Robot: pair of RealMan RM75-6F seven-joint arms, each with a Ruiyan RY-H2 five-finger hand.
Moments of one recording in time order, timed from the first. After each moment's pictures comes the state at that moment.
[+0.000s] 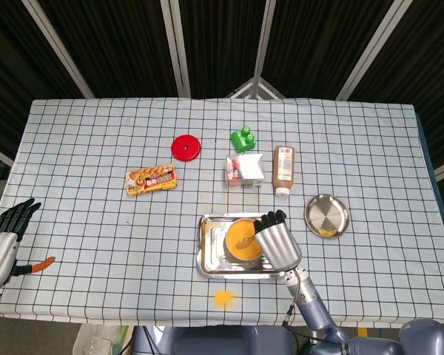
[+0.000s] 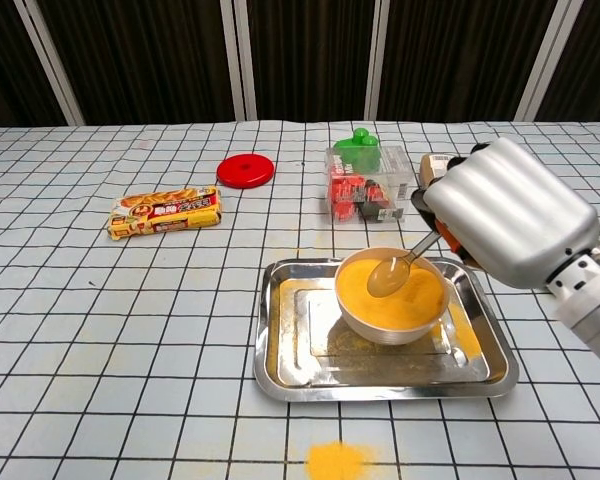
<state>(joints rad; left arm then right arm) -0.12 -1.08 -0.03 -1.71 1.49 1.42 -0.10 0.54 -1.83 -0.01 -1.28 -1.54 1.52 -0.95</state>
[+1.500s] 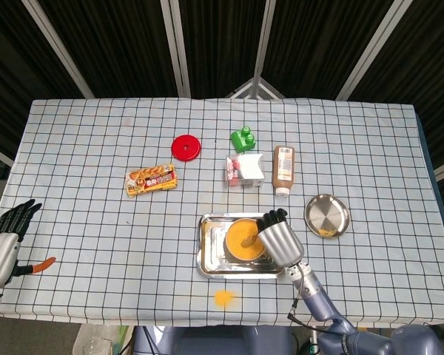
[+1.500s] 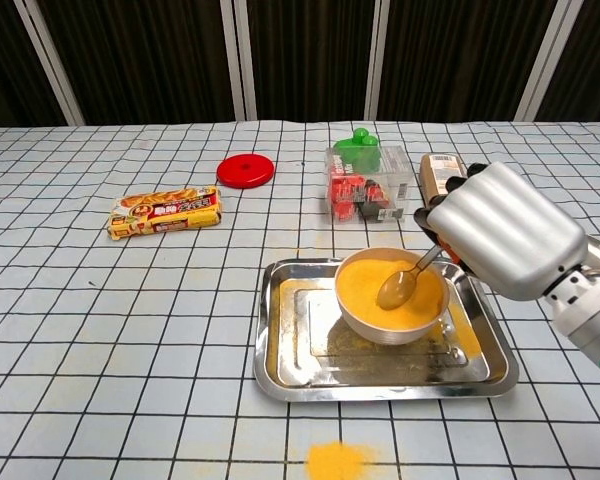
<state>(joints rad) -0.12 -1.09 -0.03 -1.71 1.47 1.41 -0.08 0.51 -1.90 0.04 -0.98 -1.67 1.47 -0.76</state>
